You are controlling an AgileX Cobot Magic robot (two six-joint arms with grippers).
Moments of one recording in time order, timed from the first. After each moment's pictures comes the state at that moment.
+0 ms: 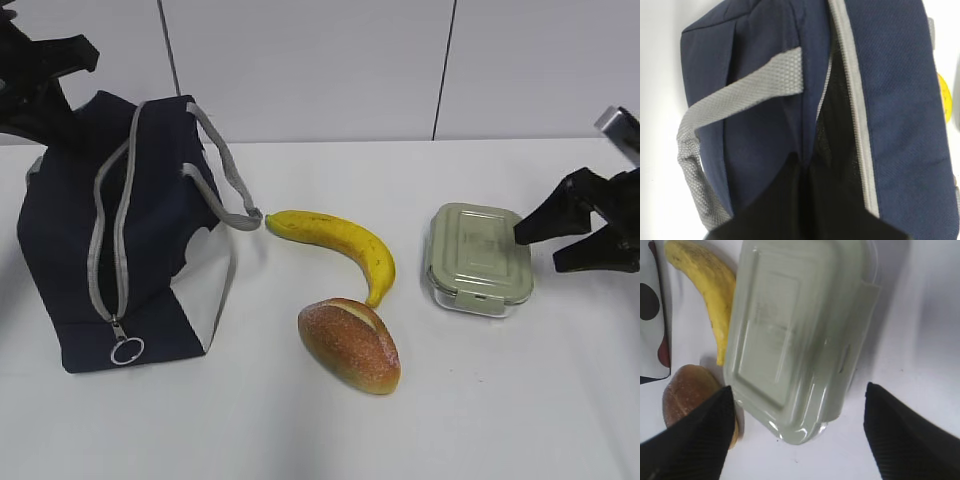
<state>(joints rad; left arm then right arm) -0.07 1.68 -1.47 -0.32 1.05 0.05 -0.29 1.89 -1.14 0.92 0.99 -0.88</state>
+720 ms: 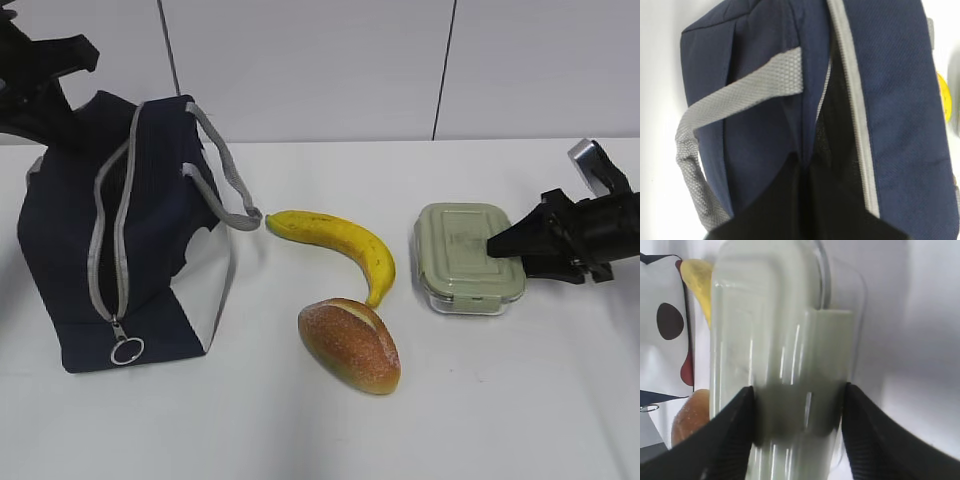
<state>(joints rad) -0.07 1.68 -1.47 -0.32 1.05 0.05 -0.29 2.11 -1.17 1.17 1.04 -1.12</state>
